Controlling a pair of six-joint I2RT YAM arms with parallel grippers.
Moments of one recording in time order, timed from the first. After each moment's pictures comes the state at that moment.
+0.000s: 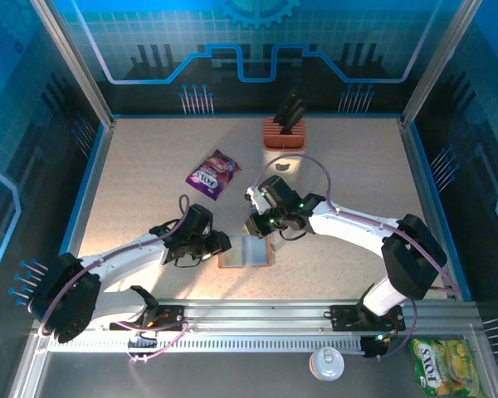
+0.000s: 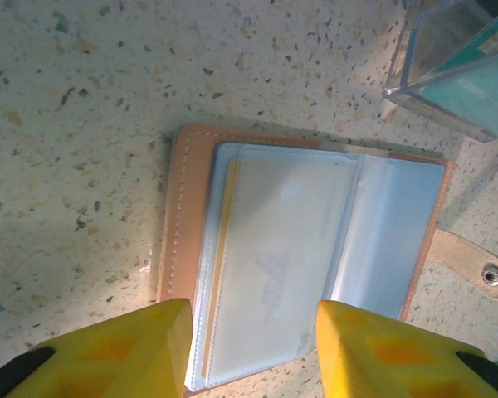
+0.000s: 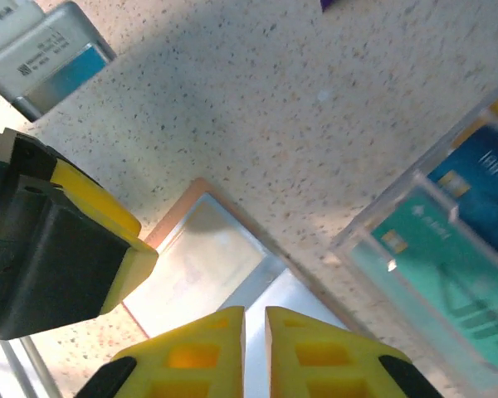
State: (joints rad) left arm -0.59 1.22 0.53 -0.34 0.23 -1.00; right arm 0.80 1.56 1.01 -0.38 -0.27 0.35
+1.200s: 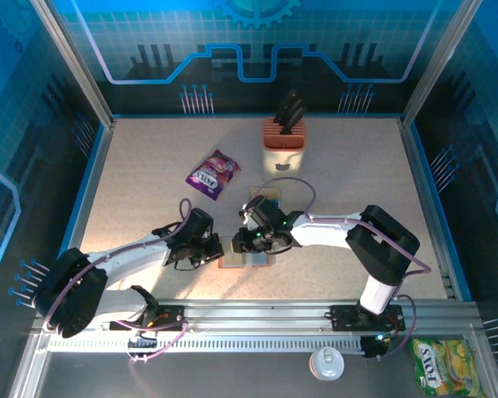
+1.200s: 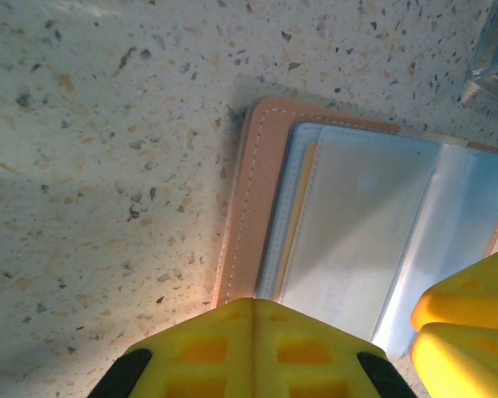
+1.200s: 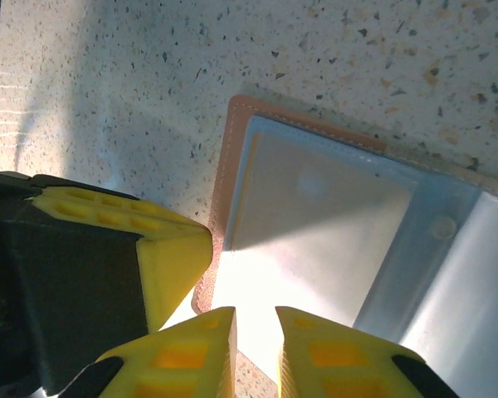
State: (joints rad) left arm -0.59 1.26 0.49 -0.32 0.23 -1.00; right arm 0.89 1.75 0.92 -0.11 -0.40 0.79
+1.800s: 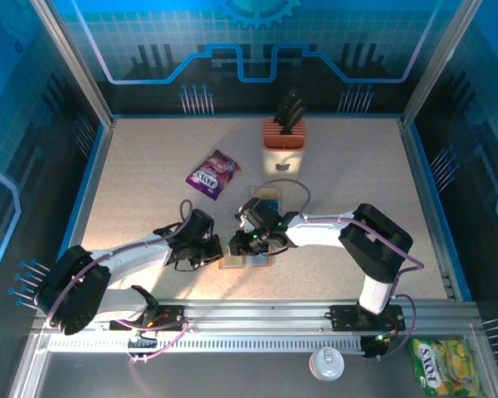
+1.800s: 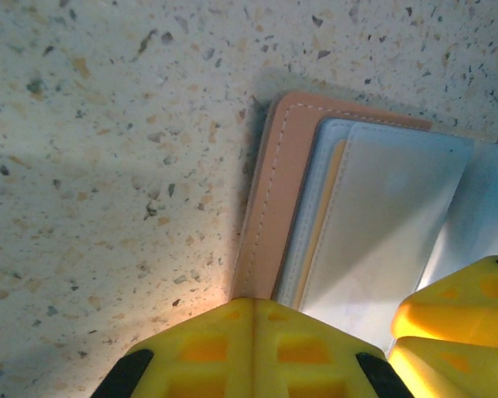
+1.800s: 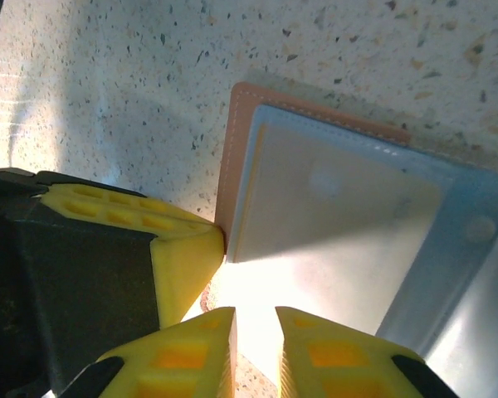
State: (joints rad) left arm -0.59 1.29 0.49 -0.32 0.24 -1.00; right arm 0.91 1.79 0.94 -0.12 -0.42 0.81
